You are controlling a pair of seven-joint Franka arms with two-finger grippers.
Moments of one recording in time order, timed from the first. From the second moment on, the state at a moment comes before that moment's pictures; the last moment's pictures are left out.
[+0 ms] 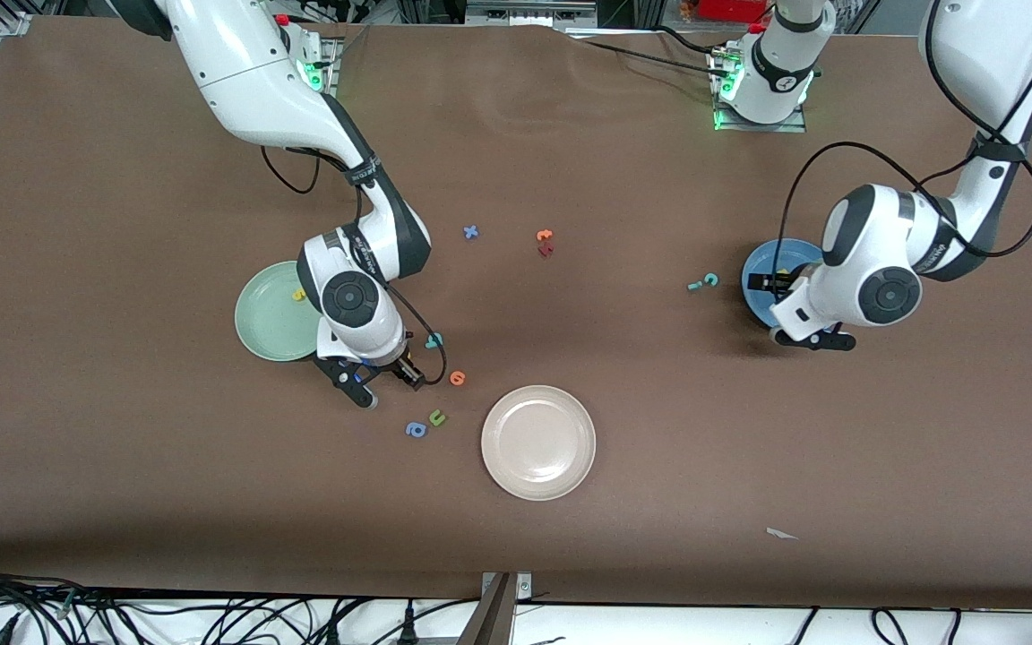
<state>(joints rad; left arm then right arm) 0.22 0.39 -0.38 -2.01 0.13 1.94 -0.19 0.55 0.78 -0.08 -1.56 0.00 2.33 1.20</state>
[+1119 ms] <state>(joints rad) 0.19 0.46 -0.50 -2.20 0.10 2.39 -0.57 0.58 0.78 -0.09 -1.57 0.00 2.30 1.19</state>
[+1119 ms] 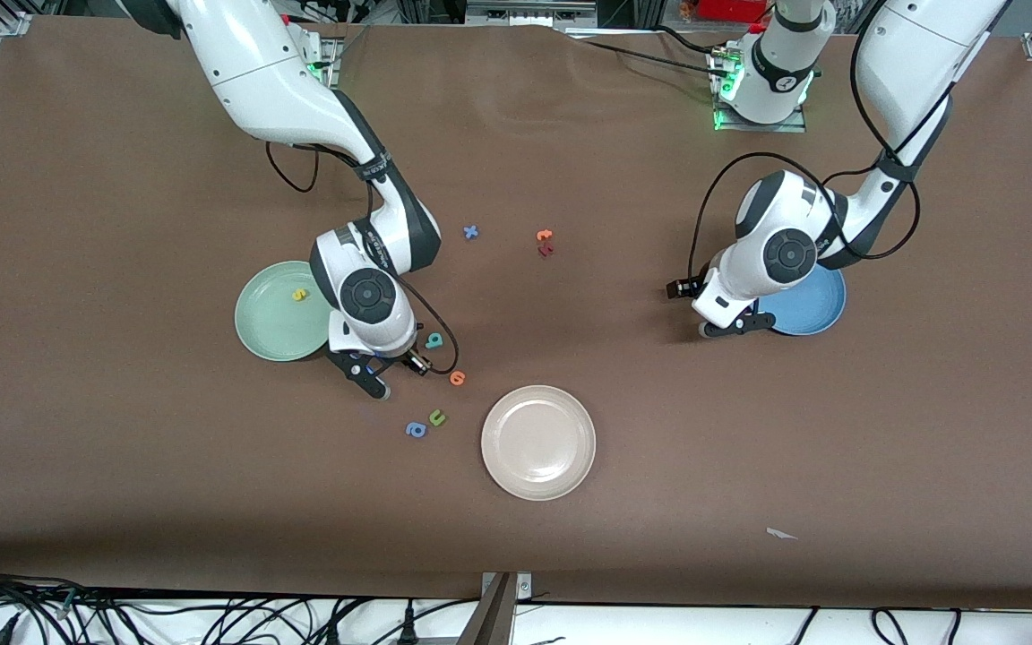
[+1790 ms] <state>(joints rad) 0.19 0.46 -0.50 -2.20 0.10 2.40 -0.58 0.58 0.76 -0.12 -1.57 0.00 2.26 1.14</state>
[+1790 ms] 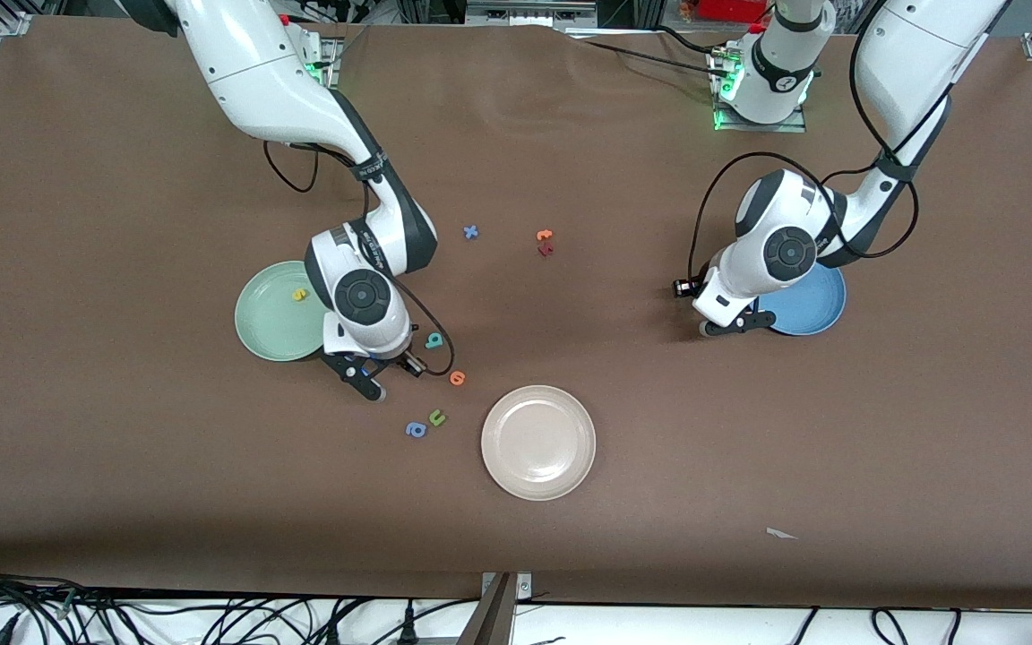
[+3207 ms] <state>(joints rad) 0.19 0.49 -0.49 -2.21 0.10 2.40 -0.58 0.57 0.46 -0.37 -2.08 0.00 2.42 0.56</state>
